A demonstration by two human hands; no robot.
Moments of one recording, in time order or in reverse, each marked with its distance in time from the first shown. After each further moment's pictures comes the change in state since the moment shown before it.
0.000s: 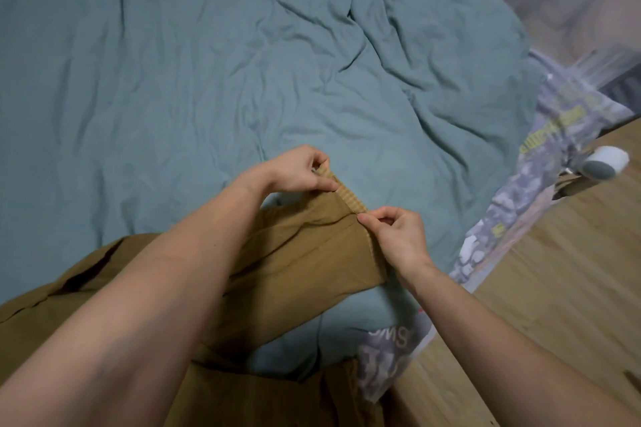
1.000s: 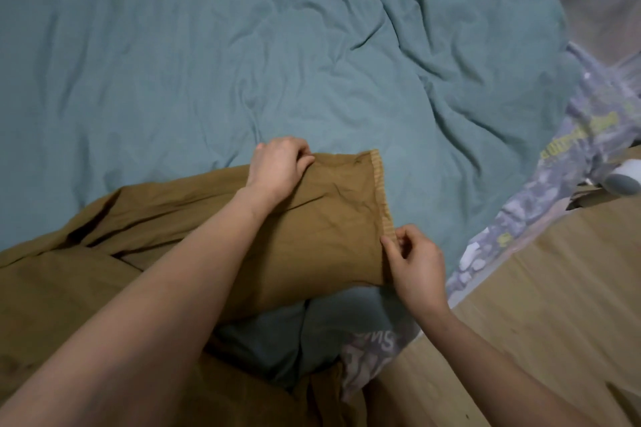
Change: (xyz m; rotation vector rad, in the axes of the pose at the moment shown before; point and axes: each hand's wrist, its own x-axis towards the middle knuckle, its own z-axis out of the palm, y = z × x) left_hand 0.004 -0.033 0.033 0.426 0.551 -0.171; right_hand -0.005 0.042 -0.035 -0.458 0.075 -0.295
